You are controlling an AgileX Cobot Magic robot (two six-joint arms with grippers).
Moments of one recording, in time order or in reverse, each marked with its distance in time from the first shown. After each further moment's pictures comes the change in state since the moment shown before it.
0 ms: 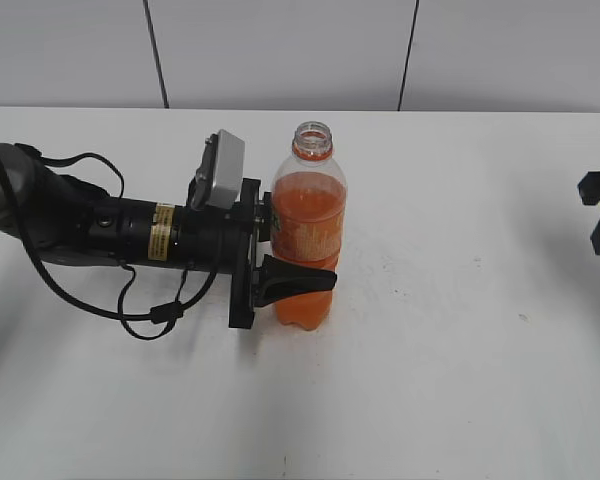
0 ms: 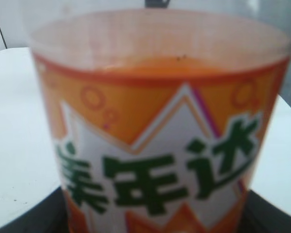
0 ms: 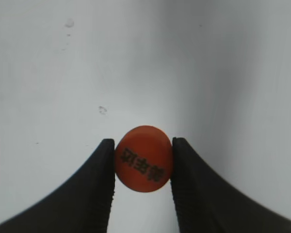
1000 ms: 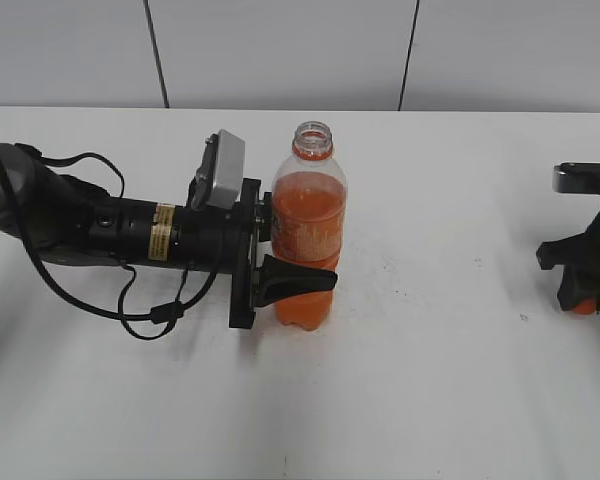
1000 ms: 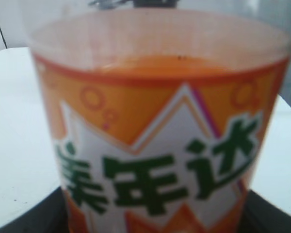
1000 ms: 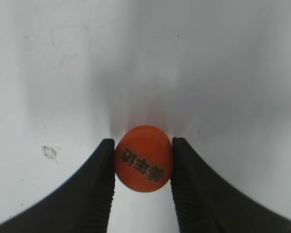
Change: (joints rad) left arm -0.001 0.000 0.000 0.000 0.000 0.000; right arm -0.014 0.284 0.026 -0.044 -0.178 0.007
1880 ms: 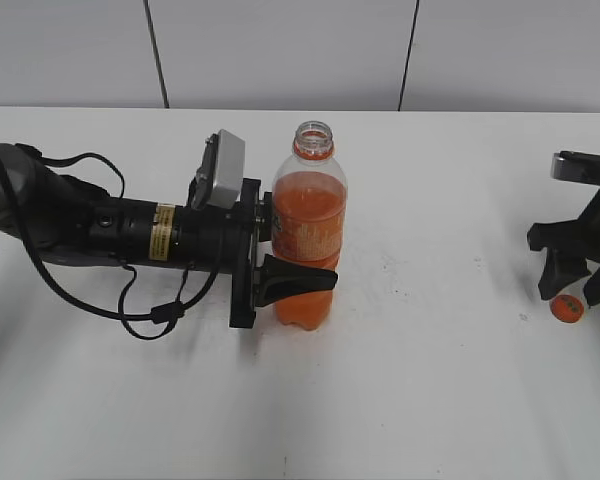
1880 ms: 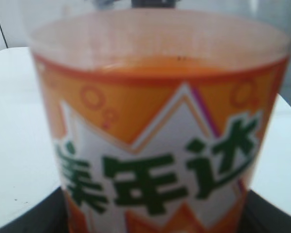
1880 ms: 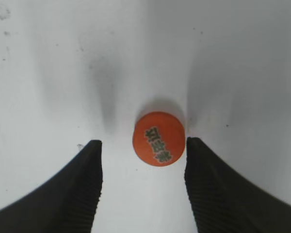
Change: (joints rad) left arm 0.000 0.000 0.000 -0.003 0.002 0.000; right arm -0.002 0.000 -0.031 0.107 0.048 0.003
